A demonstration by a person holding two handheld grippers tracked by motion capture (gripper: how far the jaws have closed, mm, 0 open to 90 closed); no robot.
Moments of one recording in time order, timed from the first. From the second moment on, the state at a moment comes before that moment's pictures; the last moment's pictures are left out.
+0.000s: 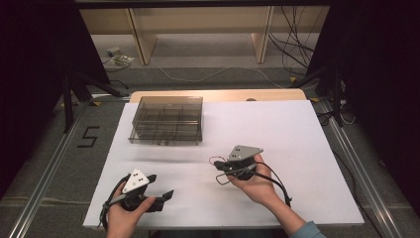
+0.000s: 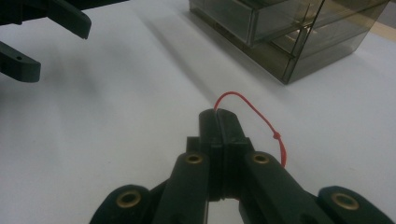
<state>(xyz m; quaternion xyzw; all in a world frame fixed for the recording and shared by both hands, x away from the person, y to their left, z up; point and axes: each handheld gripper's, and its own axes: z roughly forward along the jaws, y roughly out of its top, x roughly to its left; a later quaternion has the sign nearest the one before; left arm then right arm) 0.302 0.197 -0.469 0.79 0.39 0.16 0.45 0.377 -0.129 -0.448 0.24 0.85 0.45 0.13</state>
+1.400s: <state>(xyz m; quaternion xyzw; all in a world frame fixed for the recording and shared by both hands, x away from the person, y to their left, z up) 0.303 0.197 -0.468 0.78 0.40 0.17 0.45 0.392 -0.112 -0.423 0.23 0.85 0.46 0.15</state>
